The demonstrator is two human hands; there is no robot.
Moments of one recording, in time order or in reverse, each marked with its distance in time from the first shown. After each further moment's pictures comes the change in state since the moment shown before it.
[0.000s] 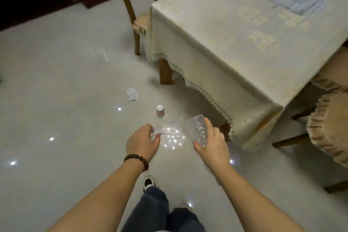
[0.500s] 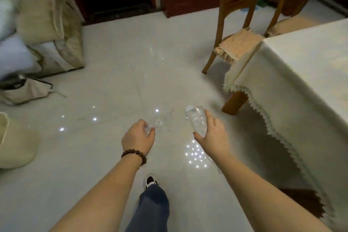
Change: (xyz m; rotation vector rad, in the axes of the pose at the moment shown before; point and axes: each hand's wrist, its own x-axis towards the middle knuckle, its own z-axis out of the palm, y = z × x) left_hand 0.148 -0.288 -0.179 -0.102 0.279 -0.413; right_hand 0.158 -0.344 0.164 -0.041 -0.149 -0.348
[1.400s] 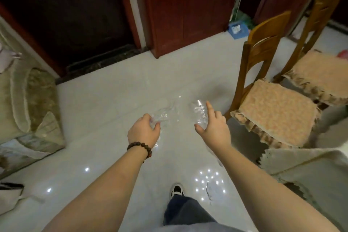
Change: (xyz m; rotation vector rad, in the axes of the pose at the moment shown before) left_hand 0.655 0.170 -0.051 0.010 -0.033 0.194; right_hand 0.618 -0.171 -0.011 0.020 0.215 0.088
